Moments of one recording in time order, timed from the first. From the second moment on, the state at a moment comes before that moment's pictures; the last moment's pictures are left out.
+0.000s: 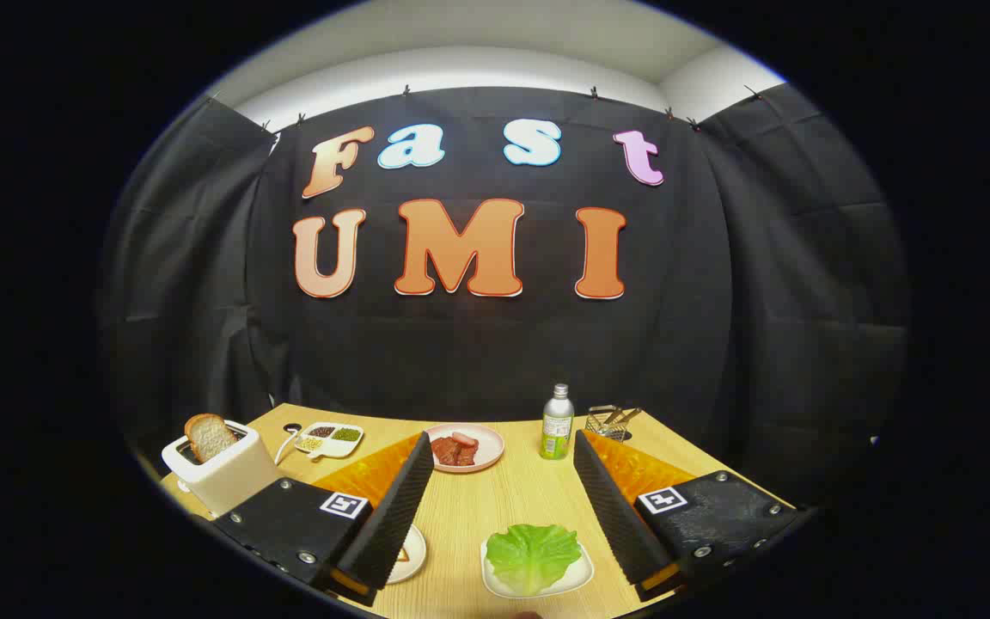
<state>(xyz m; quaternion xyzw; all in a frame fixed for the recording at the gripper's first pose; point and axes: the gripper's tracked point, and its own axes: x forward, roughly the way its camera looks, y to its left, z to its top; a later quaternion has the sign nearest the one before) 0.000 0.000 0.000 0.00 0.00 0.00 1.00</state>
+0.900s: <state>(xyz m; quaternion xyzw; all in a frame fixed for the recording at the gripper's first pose) -0.011 0.009 0.008 -0.01 -0.02 0.01 1.00</state>
